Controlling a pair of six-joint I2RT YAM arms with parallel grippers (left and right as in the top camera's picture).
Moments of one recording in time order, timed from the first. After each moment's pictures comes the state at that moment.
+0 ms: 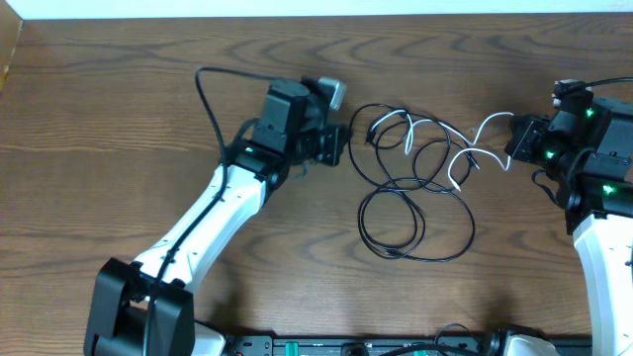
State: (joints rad) left arm -0.42 1.57 1.09 -0.29 0.45 -0.27; right arm -0.19 1.24 0.96 -0.41 -0.34 0.25
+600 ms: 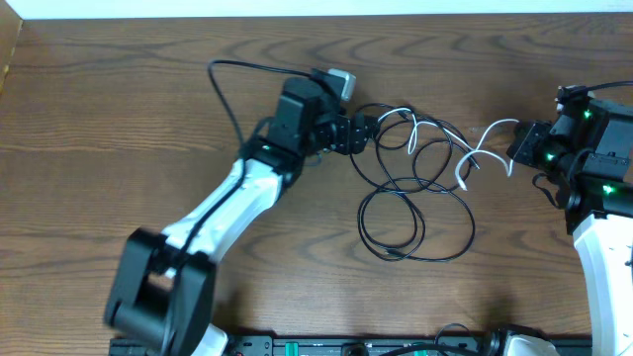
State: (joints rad) left arm -0.46 1.73 1.09 0.06 0.37 -0.28; right arm -0.19 1.24 0.96 -0.45 -0.29 0.28
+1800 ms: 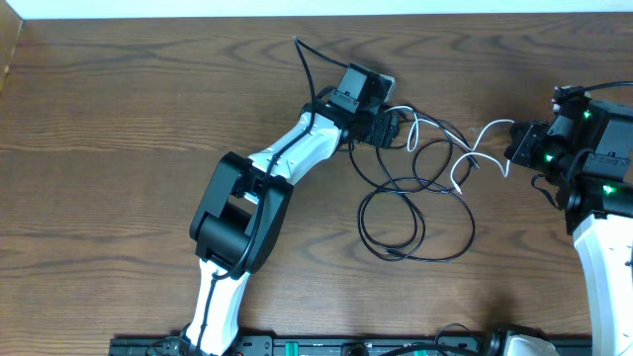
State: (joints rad) left arm -0.55 2.18 1.57 -0.32 0.29 -0.20; right arm -0.19 1.24 0.96 -0.46 -0.32 0.27
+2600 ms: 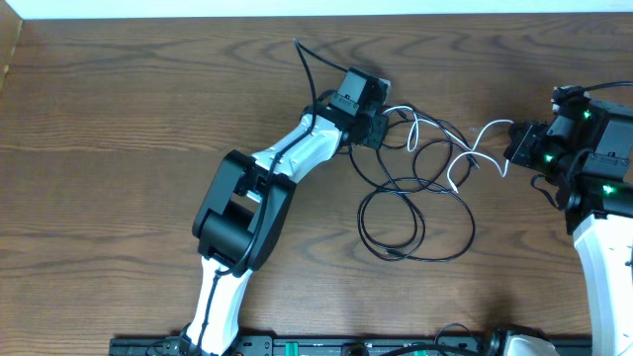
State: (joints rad) left arm -0.55 2.21 1.56 -0.32 0.23 -0.19; right arm -0.19 1.24 0.96 -0.46 -0.33 0.27
